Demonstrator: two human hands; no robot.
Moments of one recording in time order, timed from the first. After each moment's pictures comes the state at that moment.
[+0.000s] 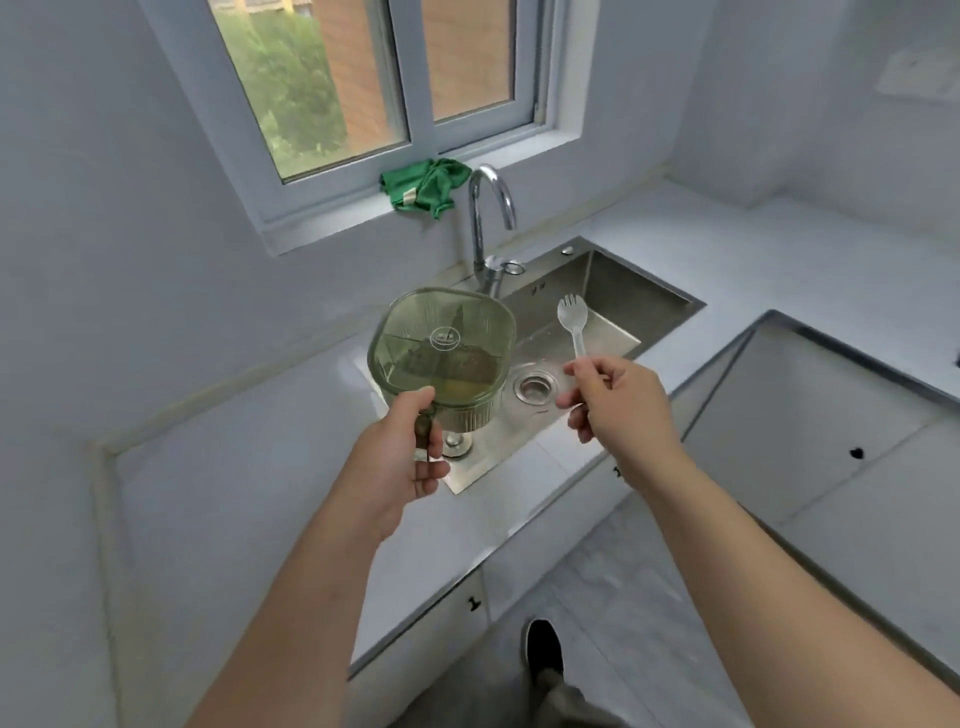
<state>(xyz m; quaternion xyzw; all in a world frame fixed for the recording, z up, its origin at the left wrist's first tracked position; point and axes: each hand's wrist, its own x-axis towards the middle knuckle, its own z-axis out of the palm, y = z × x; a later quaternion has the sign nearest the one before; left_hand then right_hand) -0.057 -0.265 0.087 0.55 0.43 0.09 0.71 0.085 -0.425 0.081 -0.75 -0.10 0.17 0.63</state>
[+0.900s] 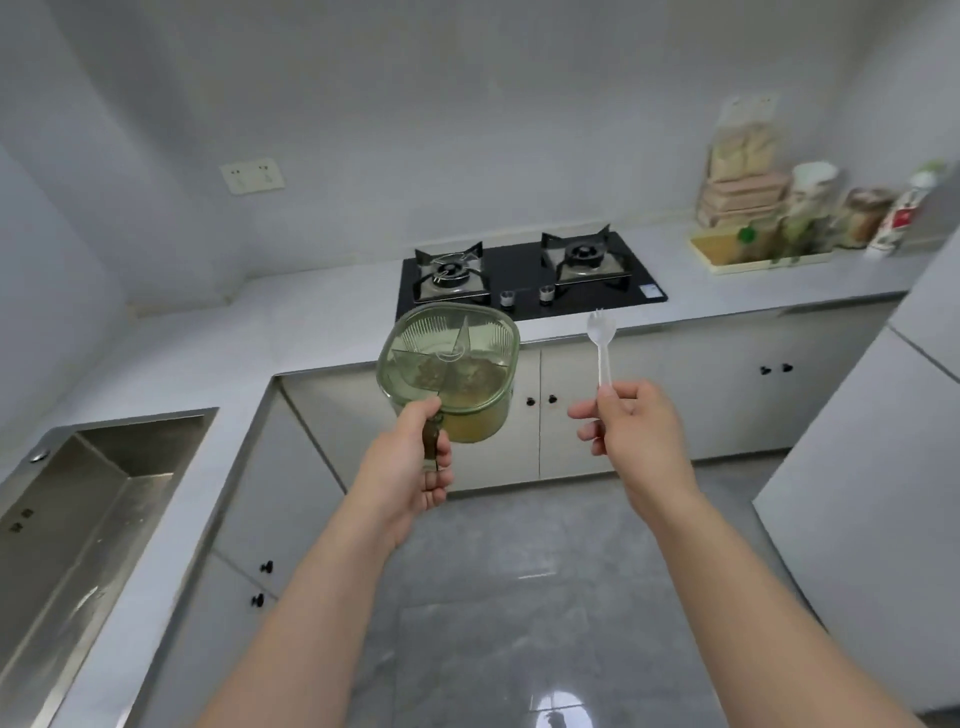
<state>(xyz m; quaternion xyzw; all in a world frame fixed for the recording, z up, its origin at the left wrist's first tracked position) 0.081 -0.773 0.116 0.69 0.08 -0.25 0.68 0.010 -0.974 0.097 -0.66 0.29 -0.23 0.65</state>
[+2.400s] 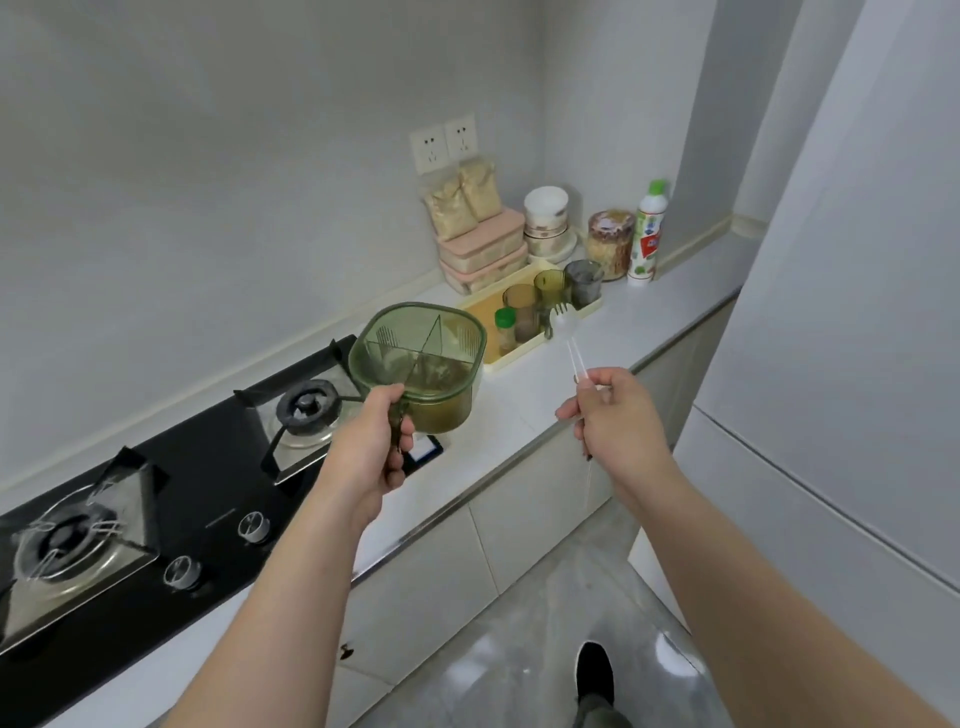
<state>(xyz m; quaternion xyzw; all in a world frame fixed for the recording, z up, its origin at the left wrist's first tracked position) 0.401 -1.391 0.092 0.72 -0.06 -0.37 0.58 0.218 -1.527 0.069 -0.60 0.48 -0.31 0.56</state>
